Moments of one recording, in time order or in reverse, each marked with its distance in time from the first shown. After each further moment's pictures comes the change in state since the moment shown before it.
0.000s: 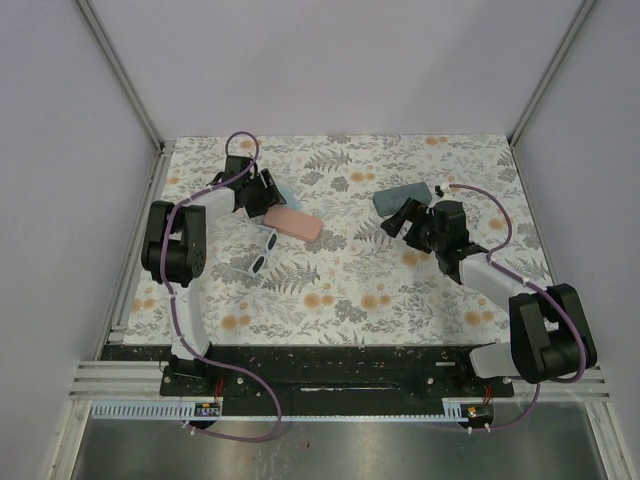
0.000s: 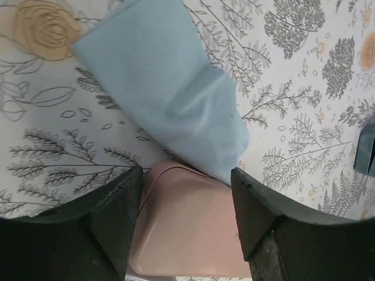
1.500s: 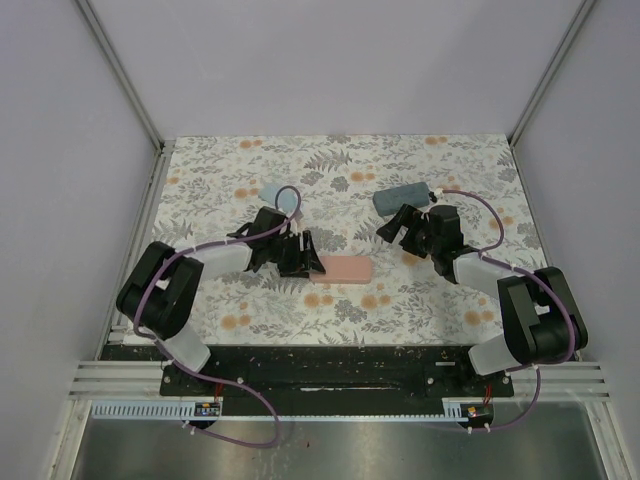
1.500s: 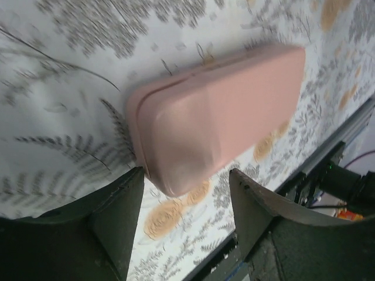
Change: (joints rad) left arm -0.332 -0.380 -0.533 0.089 0.239 -0.022; right arm 0.000 0.103 -0.036 0.109 -0.051 0.008
